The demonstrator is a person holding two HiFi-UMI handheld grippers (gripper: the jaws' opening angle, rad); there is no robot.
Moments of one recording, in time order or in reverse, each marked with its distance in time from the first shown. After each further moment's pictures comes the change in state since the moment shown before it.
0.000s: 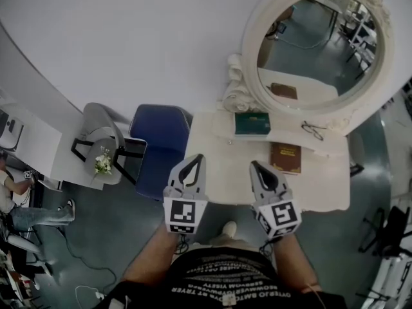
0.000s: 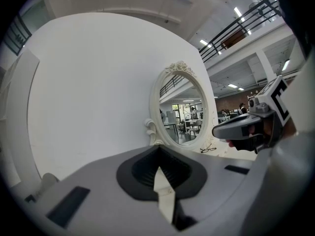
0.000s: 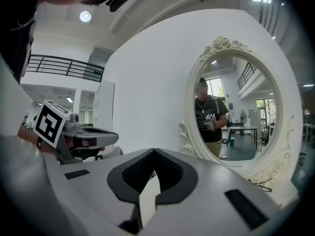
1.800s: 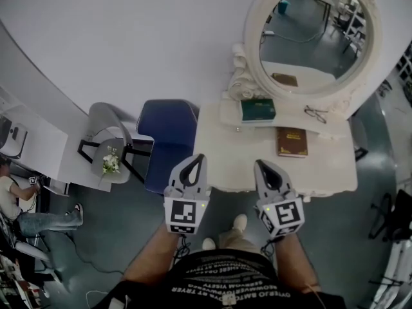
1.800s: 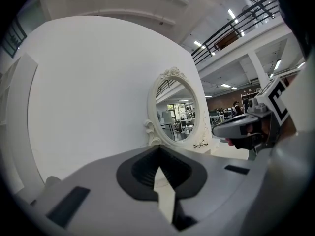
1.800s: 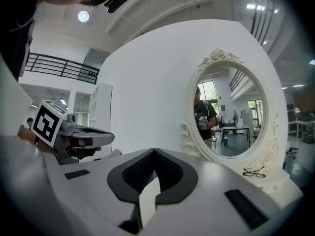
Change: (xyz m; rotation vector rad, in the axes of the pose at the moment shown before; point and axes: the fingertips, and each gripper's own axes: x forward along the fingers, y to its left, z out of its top) left arm -0.069 0.005 -0.011 0.043 -0.008 -0.053; right arm -0.041 0.058 -0.008 0.039 -0.040 -0.076
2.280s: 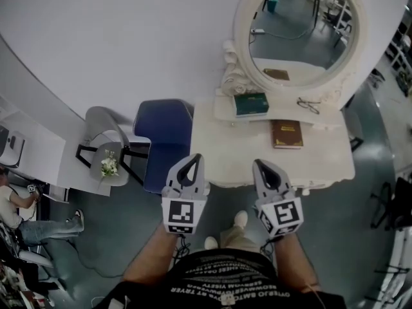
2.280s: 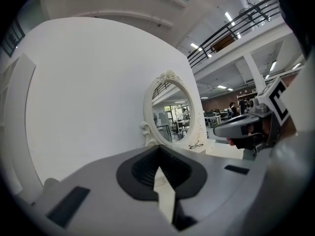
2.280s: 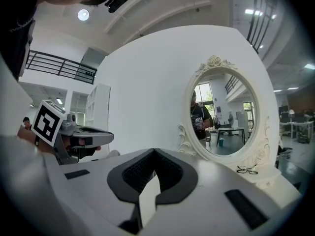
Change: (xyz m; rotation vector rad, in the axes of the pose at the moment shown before) left arm -0.024 -0.011 0.003 0.014 -0.017 -0.038; right arm -0.032 0.014 0.002 0.000 -0.014 -0.053
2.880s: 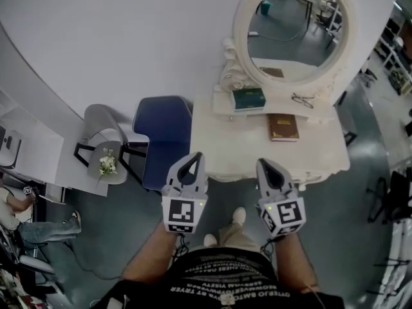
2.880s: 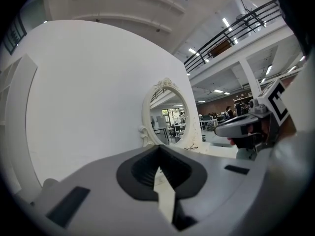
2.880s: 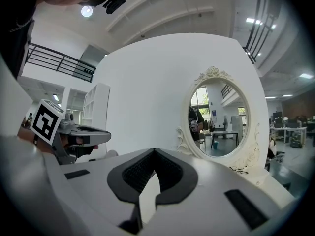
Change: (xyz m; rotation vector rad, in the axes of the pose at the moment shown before) left arm -0.046 -0.006 0.005 0.003 -0.045 -0.035; right arm -0.043 0.027 0.005 -0.021 -0.011 -0.067
